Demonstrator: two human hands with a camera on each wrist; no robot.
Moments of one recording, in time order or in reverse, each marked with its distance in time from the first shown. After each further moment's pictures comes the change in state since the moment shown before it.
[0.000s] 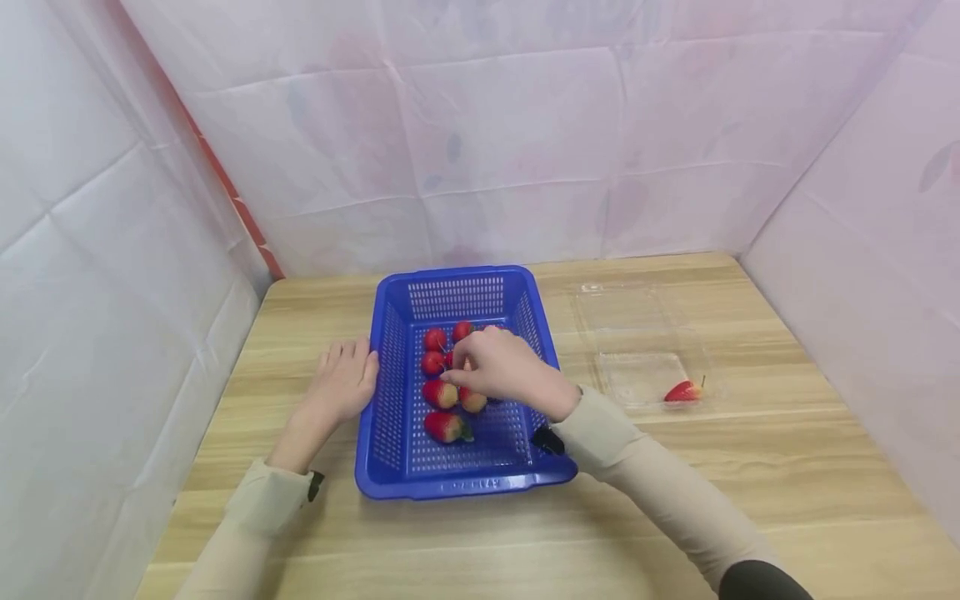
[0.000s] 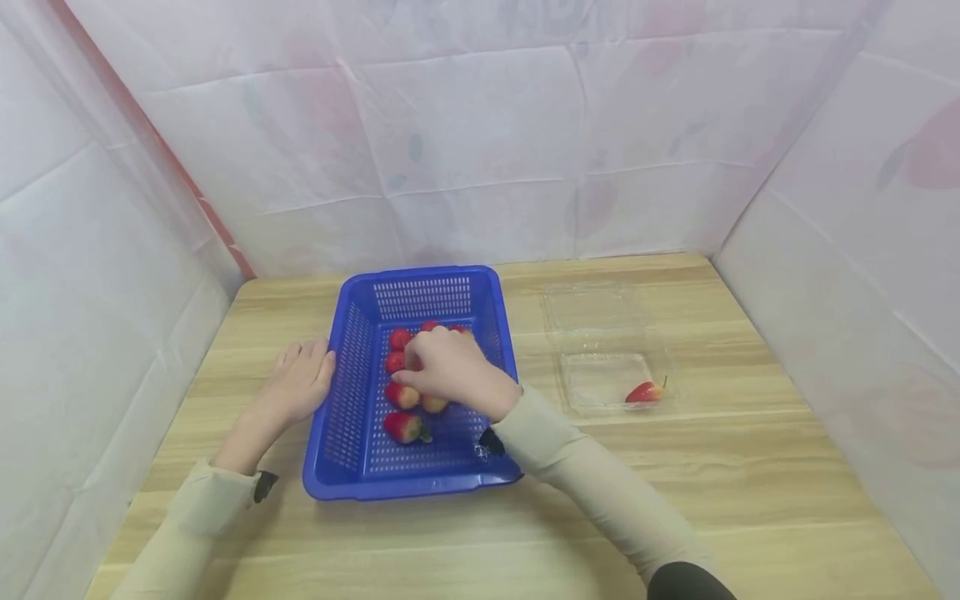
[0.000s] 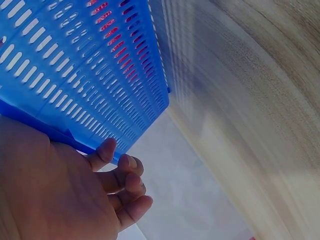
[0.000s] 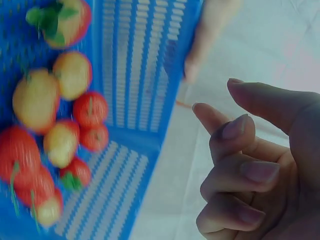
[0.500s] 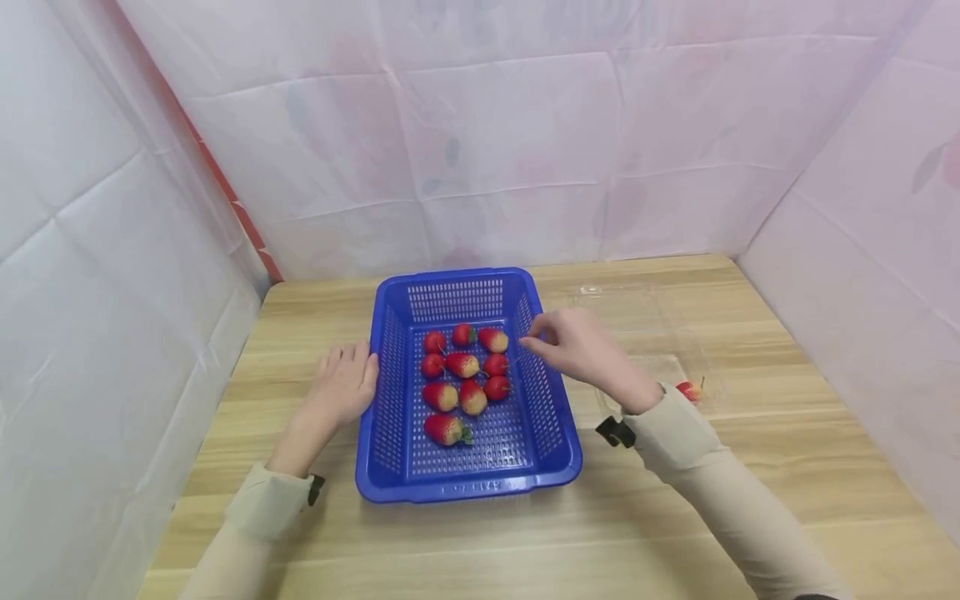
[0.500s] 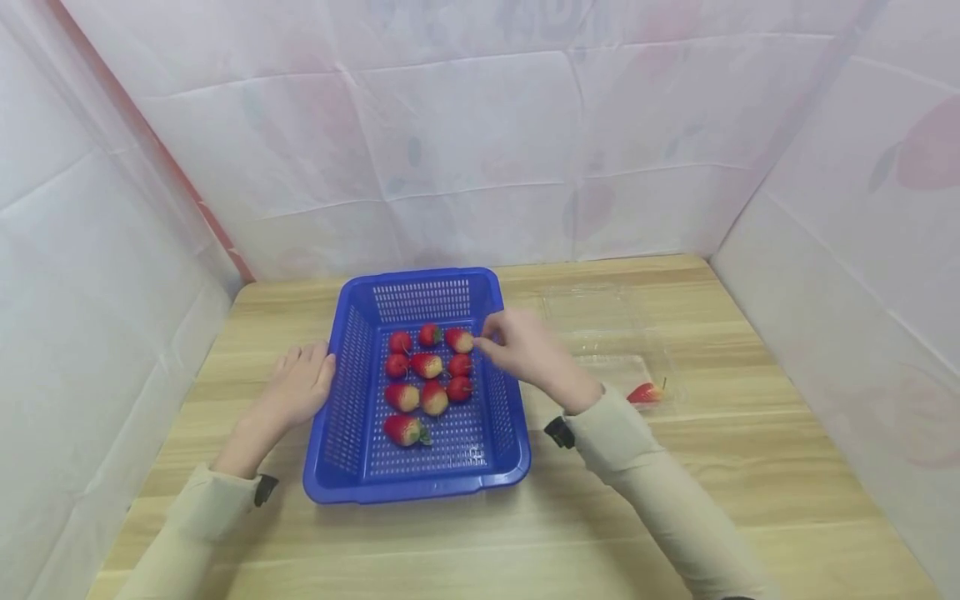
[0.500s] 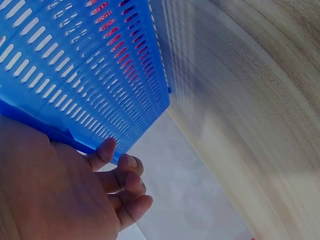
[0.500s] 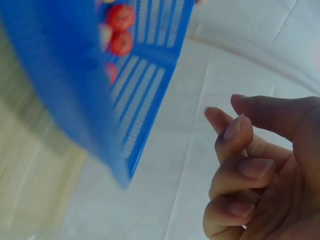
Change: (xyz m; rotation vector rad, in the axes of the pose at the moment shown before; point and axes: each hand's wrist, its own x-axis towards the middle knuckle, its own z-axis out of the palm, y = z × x) left_hand -0.002 0.000 0.003 -0.004 -0.006 -0.003; right_hand -0.044 0.061 -0.039 0.043 0.184 0.091
